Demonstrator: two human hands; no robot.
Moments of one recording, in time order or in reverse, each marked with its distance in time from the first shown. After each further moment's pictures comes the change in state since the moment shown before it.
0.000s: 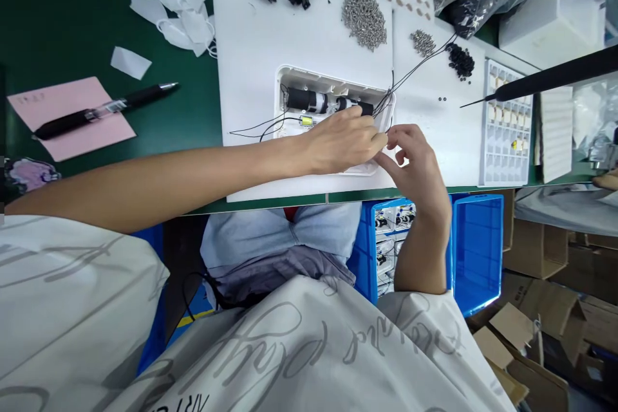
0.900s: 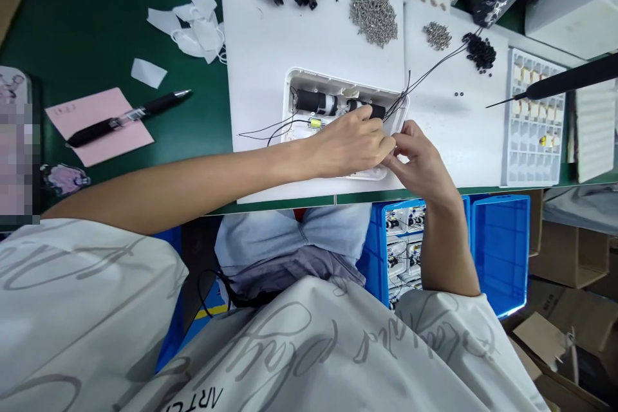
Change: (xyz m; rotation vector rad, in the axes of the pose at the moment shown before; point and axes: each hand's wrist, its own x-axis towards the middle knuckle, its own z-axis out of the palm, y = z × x) left_hand -0.002 0.003 -0.002 -0.018 0.015 -0.020; right_hand 0.016 0.009 0.007 0.141 -0.089 -0.047
